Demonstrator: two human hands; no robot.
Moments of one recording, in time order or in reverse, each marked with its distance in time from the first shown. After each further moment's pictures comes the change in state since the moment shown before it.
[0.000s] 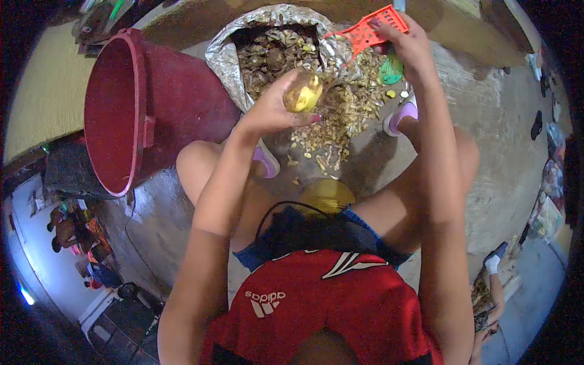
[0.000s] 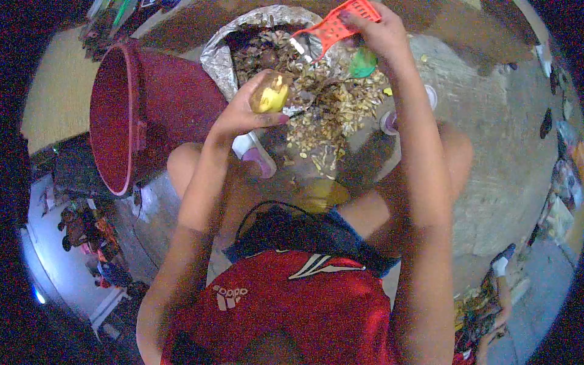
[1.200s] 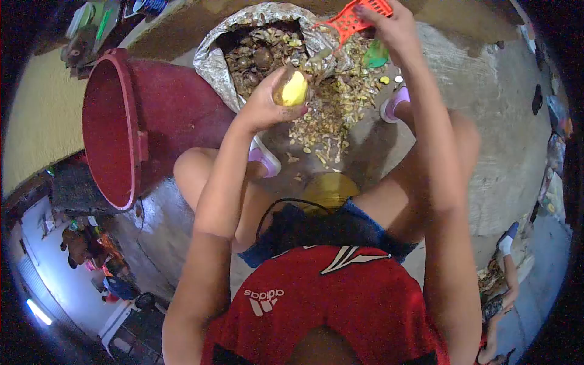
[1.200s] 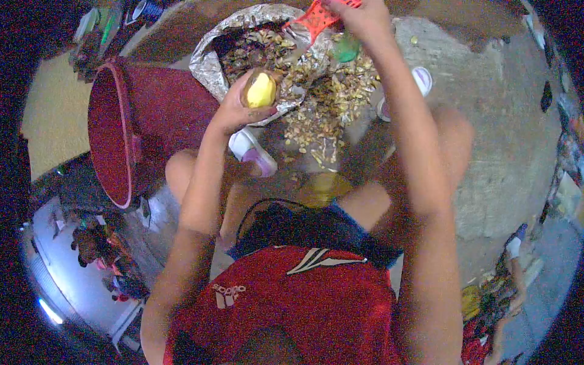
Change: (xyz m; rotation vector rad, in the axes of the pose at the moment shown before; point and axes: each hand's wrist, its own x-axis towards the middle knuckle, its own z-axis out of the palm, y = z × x) left_hand 0.011 -0.006 0.008 0.109 0.029 -0.007; right_hand -0.017 -0.029 0.001 -0.151 0.128 -0.017
